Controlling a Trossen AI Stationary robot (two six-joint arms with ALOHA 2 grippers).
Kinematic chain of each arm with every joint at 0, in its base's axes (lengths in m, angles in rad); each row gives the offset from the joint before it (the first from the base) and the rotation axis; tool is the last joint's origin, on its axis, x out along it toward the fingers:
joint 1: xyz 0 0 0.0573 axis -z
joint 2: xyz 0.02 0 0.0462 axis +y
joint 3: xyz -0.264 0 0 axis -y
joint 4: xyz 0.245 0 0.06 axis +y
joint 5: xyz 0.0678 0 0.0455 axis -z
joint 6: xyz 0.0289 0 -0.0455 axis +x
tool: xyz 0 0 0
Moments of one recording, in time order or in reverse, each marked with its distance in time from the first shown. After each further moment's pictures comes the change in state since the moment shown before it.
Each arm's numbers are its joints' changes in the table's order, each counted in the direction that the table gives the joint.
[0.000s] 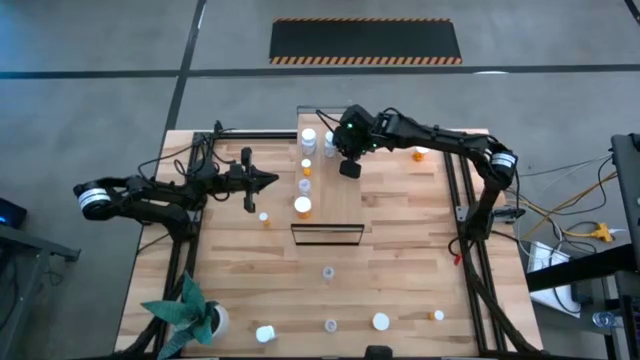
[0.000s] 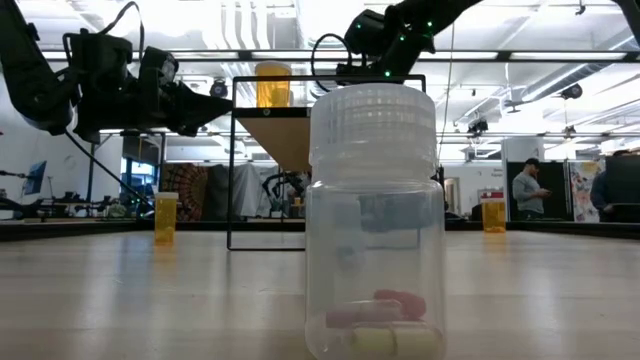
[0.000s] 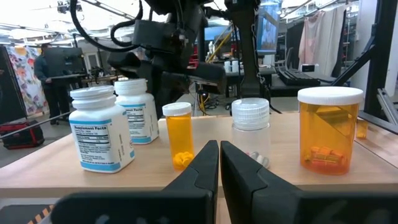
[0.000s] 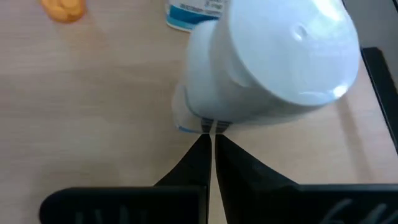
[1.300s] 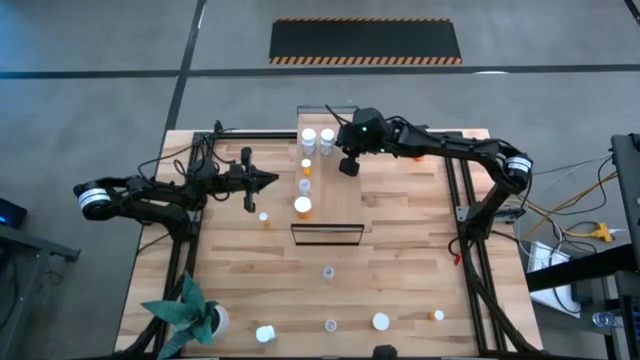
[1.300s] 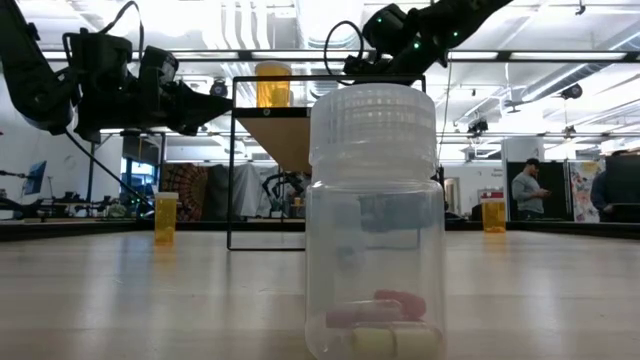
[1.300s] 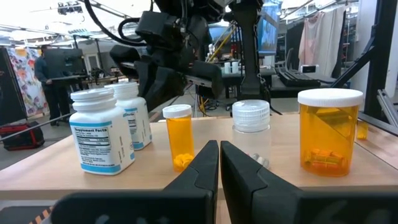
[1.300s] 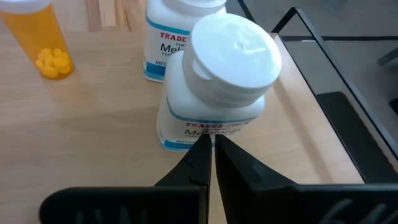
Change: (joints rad) left arm 0.000 0.000 0.002 -0.003 0.000 -0.001; right arm 0.008 -0.115 -0.243 -0.401 0.001 0.017
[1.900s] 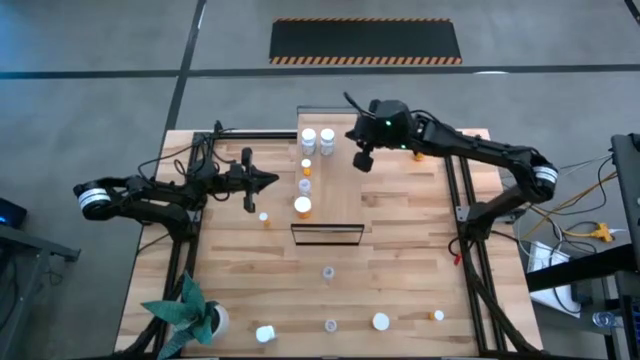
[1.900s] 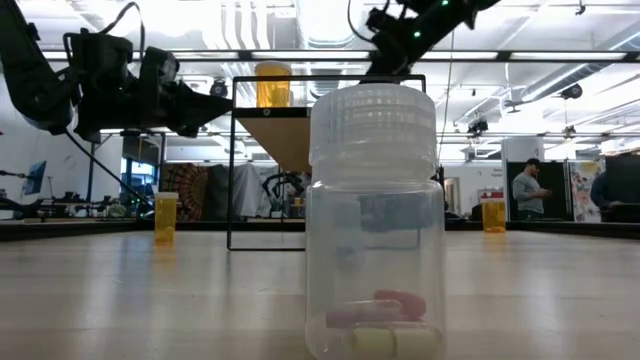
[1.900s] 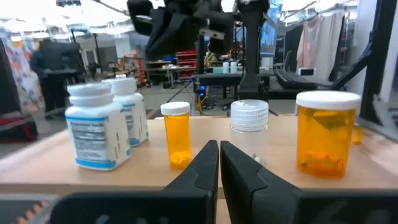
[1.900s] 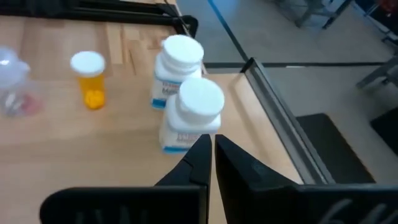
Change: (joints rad) left arm 0.001 0.000 0.001 0.005 0.002 -0.036; right arm -0.009 -0.205 -0.011 0.087 0.006 0.000
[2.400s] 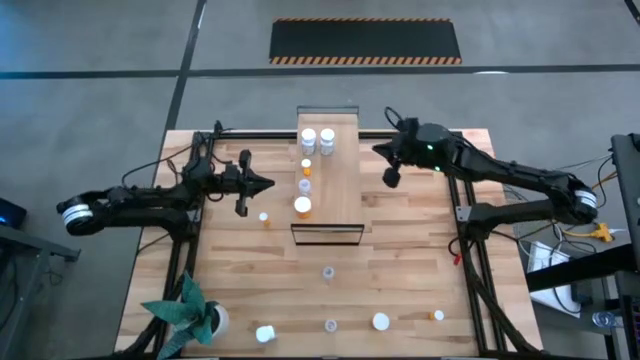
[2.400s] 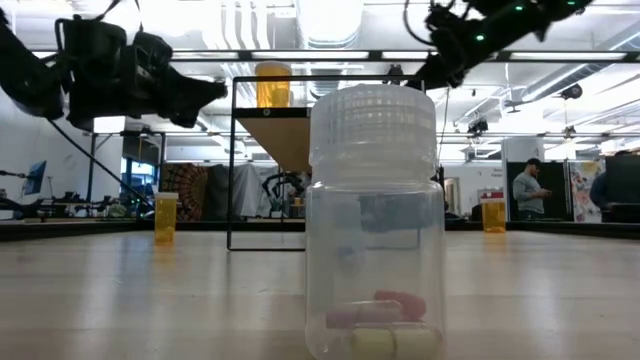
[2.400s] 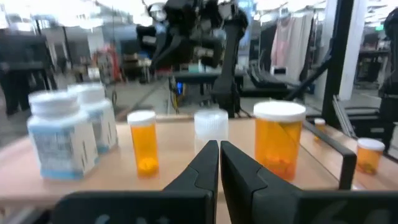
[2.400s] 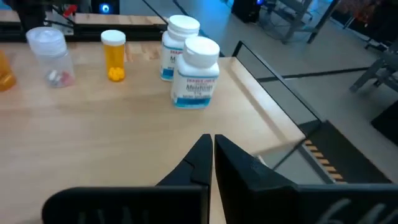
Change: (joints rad) left arm 0.000 -0.221 0.019 0.268 0.103 -0.017; right arm 0.000 -0.391 -0.462 -0.218 -0.007 0.099
